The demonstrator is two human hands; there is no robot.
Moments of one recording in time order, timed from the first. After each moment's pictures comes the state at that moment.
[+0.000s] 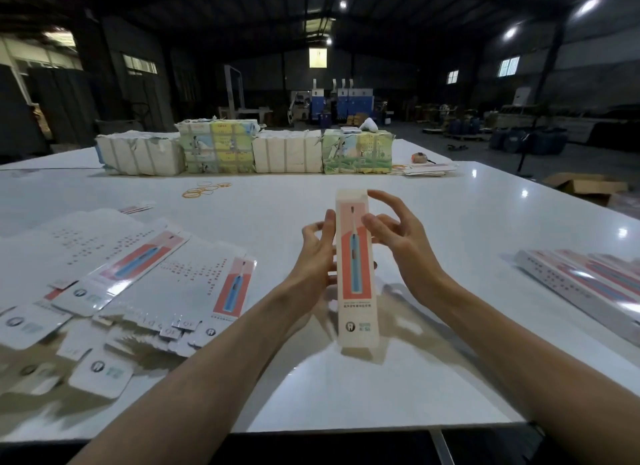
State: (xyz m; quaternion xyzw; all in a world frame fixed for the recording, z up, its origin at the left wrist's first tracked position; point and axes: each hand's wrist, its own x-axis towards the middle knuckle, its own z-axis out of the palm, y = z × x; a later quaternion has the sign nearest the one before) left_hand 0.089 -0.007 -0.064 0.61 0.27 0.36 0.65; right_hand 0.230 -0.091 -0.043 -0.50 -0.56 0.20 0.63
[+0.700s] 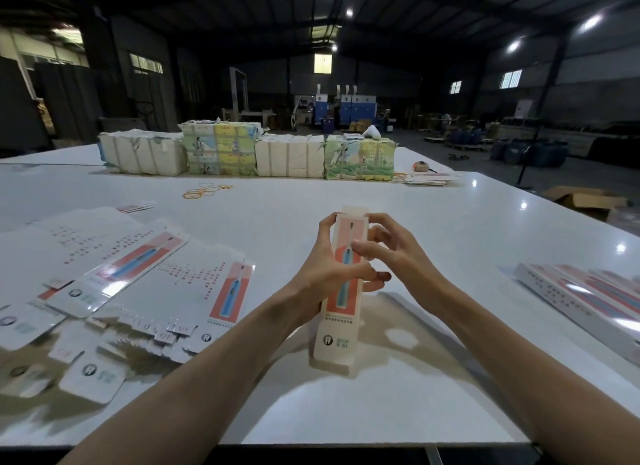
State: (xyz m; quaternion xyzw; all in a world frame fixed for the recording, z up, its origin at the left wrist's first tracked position) left_hand 0.088 -0.011 -0.065 0.70 0.22 0.37 0.57; right_hand 0.237 -0.094 -0.038 -0.52 -0.60 0.25 0.55
